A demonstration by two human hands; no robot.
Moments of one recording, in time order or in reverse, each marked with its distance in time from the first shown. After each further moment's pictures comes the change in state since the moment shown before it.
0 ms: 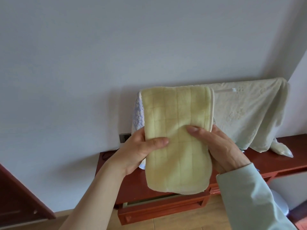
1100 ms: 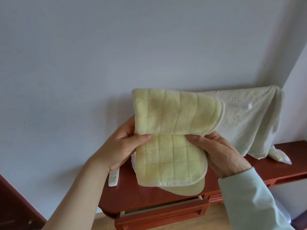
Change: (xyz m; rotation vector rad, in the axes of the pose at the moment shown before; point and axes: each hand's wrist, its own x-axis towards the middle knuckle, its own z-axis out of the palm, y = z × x) left_hand -0.009 0.032 -0.012 0.011 0.026 0.208; right_hand -0.004 -0.008 -0.013 0.044 -0.020 0.005
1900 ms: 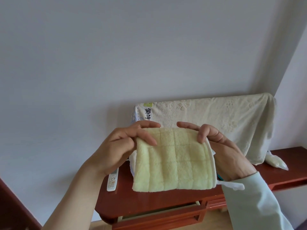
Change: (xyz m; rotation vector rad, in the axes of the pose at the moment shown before) left_hand -0.015 0.018 0.012 0.046 -0.119 0.145; right_hand -0.021 -0.021 -0.007 -0.028 -0.152 -0.215
